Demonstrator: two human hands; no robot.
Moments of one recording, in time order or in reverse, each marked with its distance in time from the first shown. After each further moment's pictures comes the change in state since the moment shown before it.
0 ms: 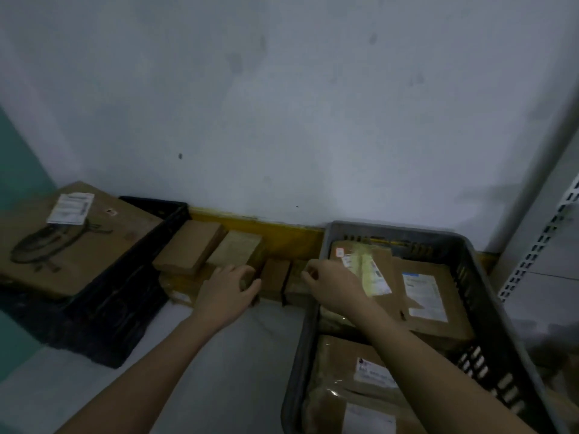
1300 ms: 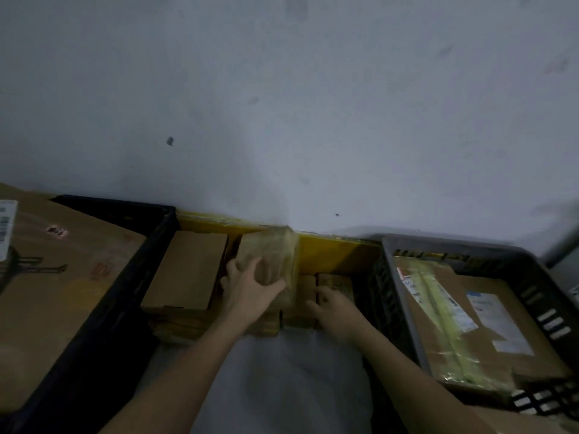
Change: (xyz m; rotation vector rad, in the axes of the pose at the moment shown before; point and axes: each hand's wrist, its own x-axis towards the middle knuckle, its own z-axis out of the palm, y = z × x) left_hand 0.172 -0.118 0.028 -0.379 -0.138 -0.164; right_hand 0.152 -0.022 0.148 0.149 -0.150 0.490
